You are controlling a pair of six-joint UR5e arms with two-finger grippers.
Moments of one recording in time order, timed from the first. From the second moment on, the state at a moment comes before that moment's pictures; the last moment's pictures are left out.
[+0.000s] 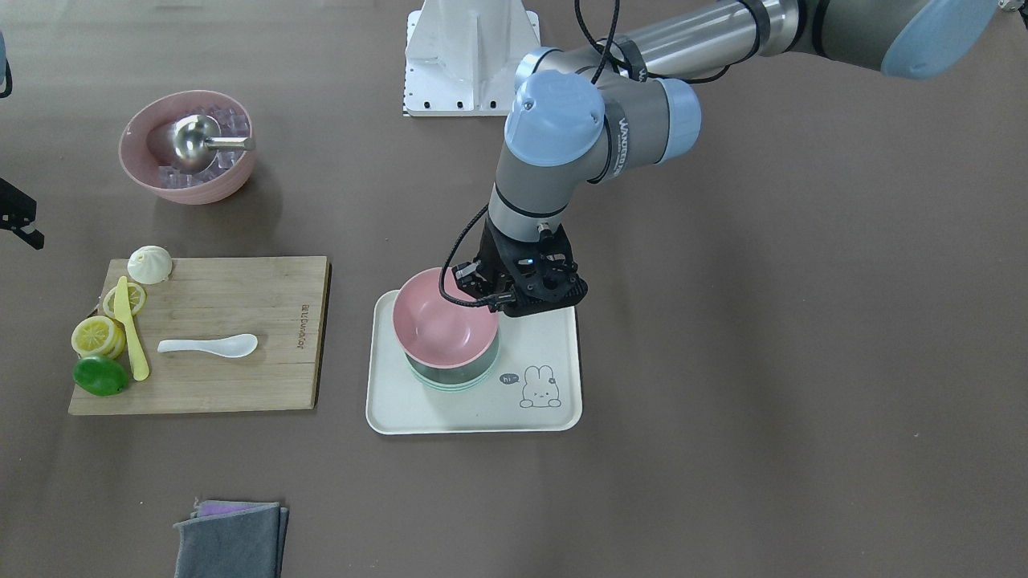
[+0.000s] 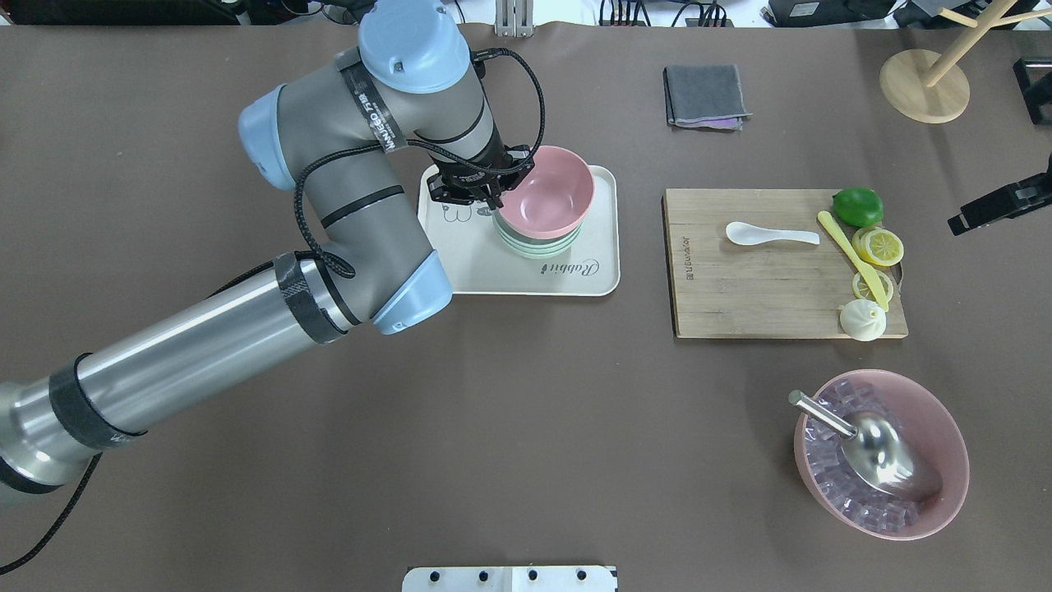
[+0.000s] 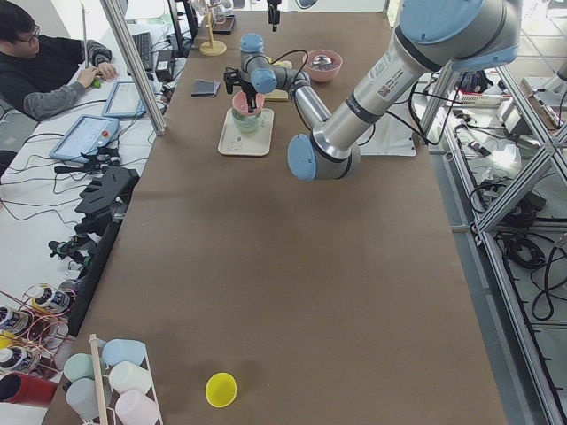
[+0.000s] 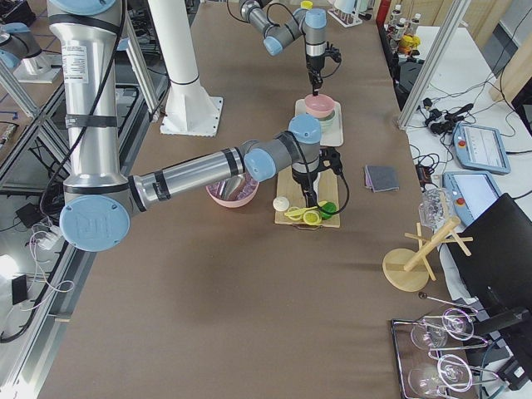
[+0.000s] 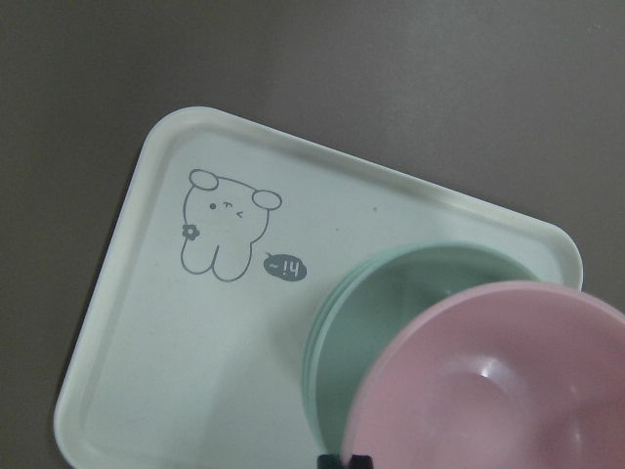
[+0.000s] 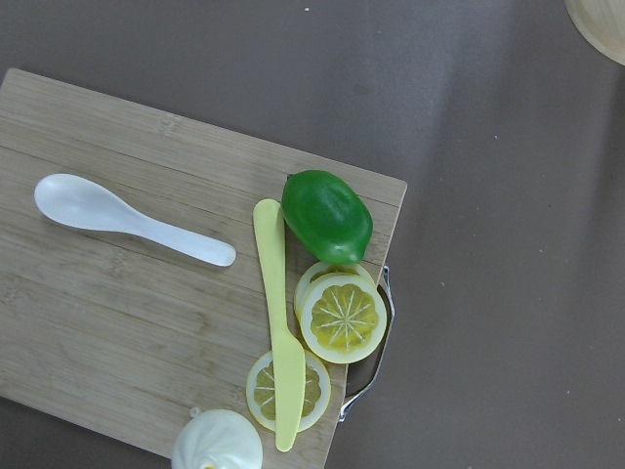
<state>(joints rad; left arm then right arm) -0.69 -2.51 -1.36 -1.76 -1.98 -1.42 1.21 -1.56 1.89 -1.39 2.29 0.31</state>
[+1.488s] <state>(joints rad) -0.67 -2.50 -1.31 -1.81 -1.95 -1.41 1.21 -1.56 1.89 -1.39 2.29 0.31</state>
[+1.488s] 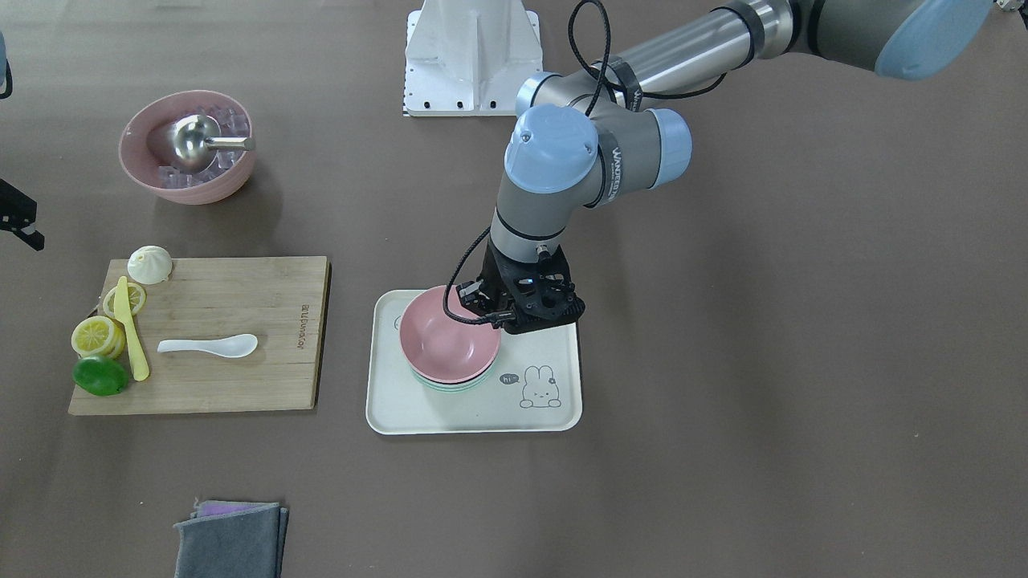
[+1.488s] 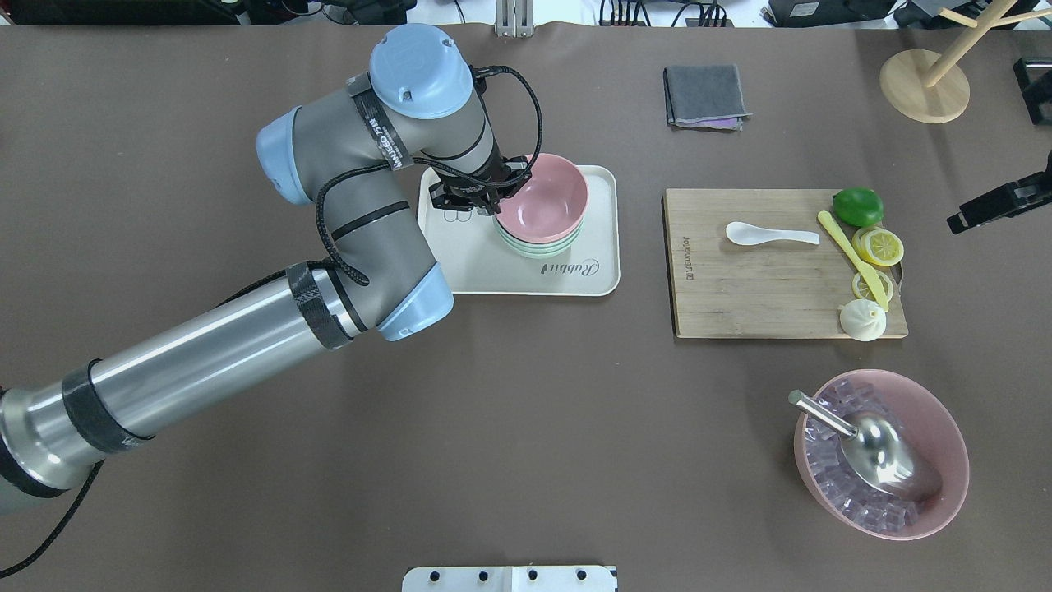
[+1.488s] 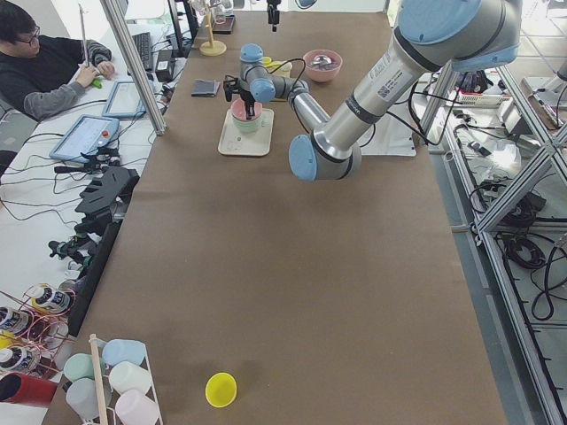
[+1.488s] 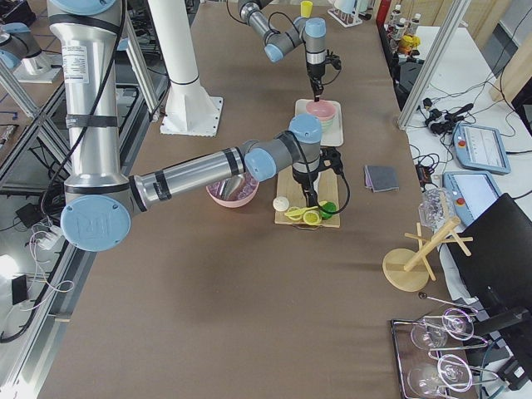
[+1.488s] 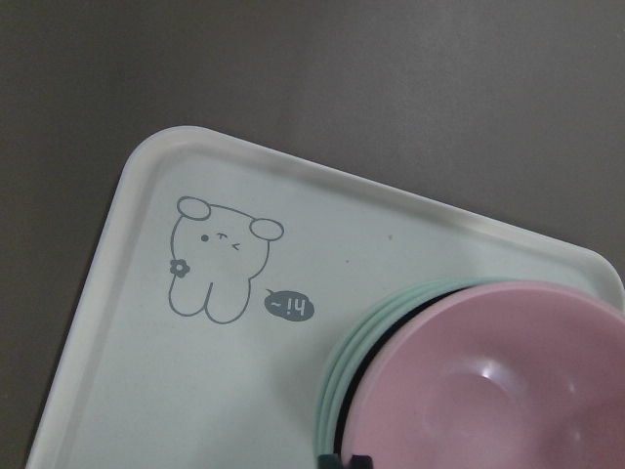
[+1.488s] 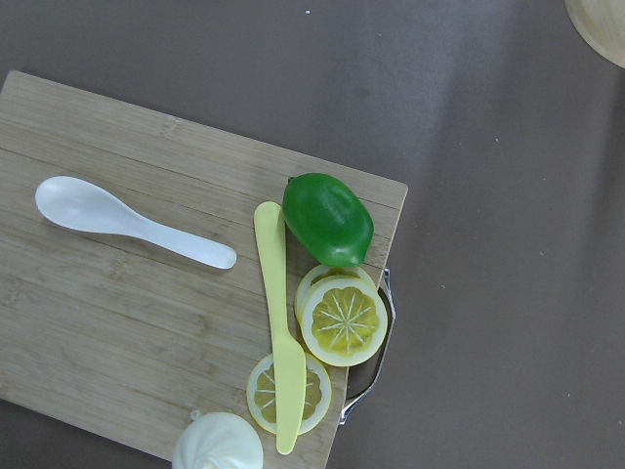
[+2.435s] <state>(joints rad) -0.66 -2.50 -1.31 -1.81 -1.94 -1.41 1.21 -1.56 1.89 -1.39 2.29 0.31</state>
